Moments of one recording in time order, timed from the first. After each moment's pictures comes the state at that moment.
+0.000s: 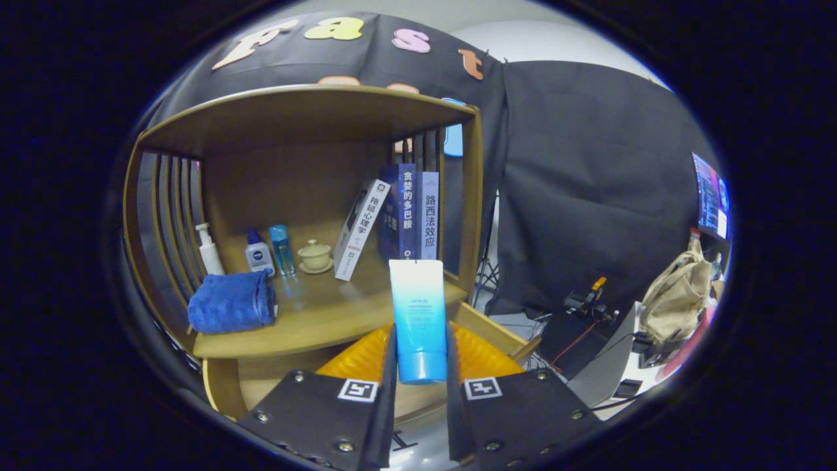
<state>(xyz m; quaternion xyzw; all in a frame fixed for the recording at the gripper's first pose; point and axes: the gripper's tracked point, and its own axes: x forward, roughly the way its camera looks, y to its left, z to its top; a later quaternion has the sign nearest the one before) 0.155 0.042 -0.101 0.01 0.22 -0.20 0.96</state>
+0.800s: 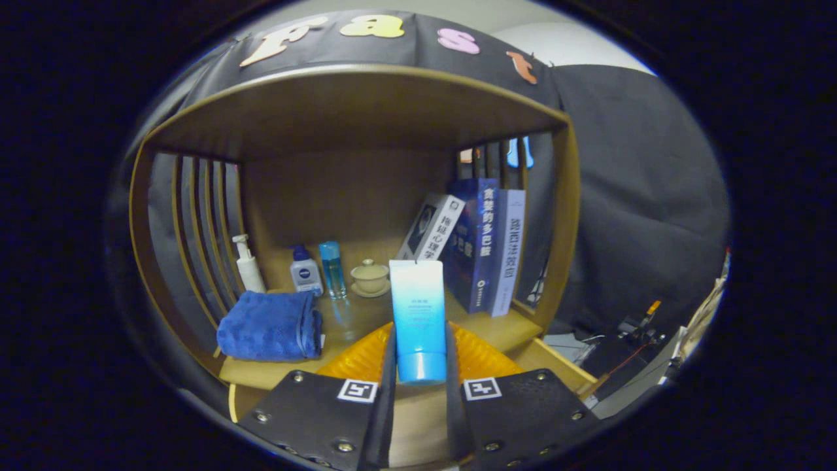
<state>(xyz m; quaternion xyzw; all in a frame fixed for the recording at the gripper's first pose) 0.269 0.104 -0.120 0.03 0.22 -0.07 0.97</state>
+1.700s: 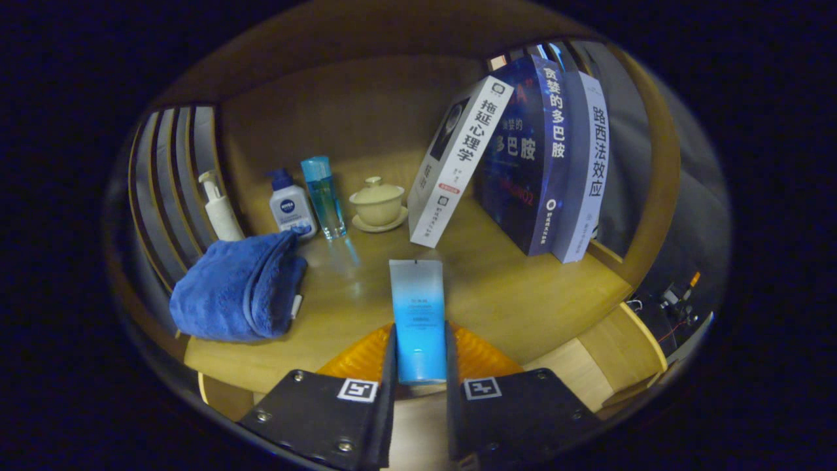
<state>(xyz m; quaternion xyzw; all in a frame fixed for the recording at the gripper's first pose) 0.320 0.114 -0.250 0.06 0.35 -0.02 0.93</state>
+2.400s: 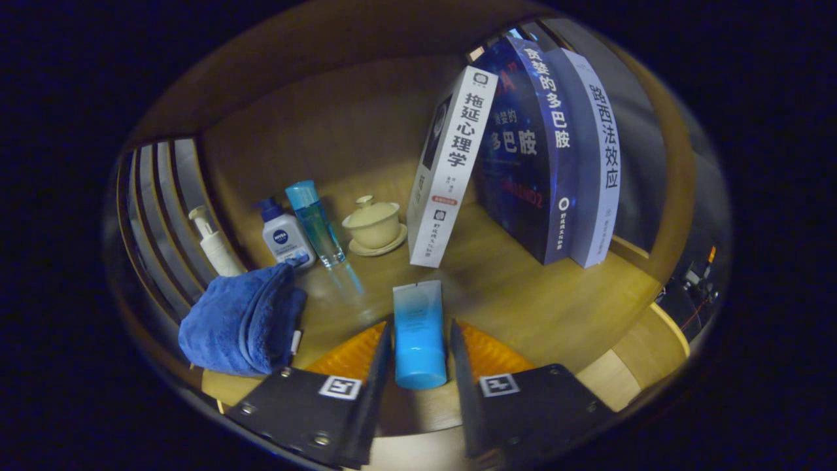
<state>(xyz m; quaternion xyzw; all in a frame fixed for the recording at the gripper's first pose) 0.358 0.111 -0.255 0.11 0.32 -0.02 0.94</state>
